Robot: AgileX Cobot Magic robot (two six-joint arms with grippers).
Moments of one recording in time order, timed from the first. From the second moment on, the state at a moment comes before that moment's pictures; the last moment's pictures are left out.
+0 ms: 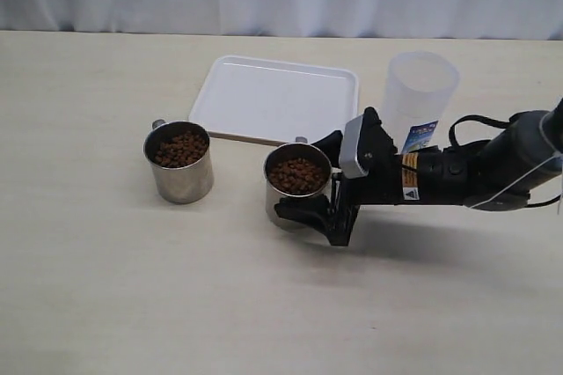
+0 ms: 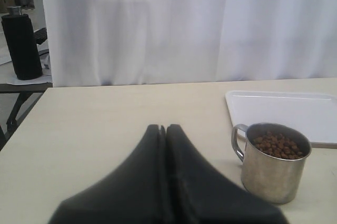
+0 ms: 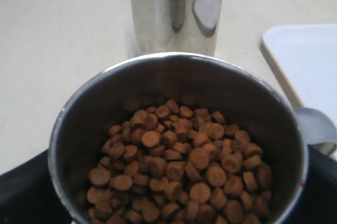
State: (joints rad) left arm -0.11 0.00 0.00 0.07 0.18 -0.05; right arm 0.35 2.16 -0.85 -1.21 -1.04 0.28
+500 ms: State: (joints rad) left arm -0.11 0.00 0.00 0.07 0.18 -0.05; right arm 0.35 1.78 -0.84 -1.47 -1.13 0.72
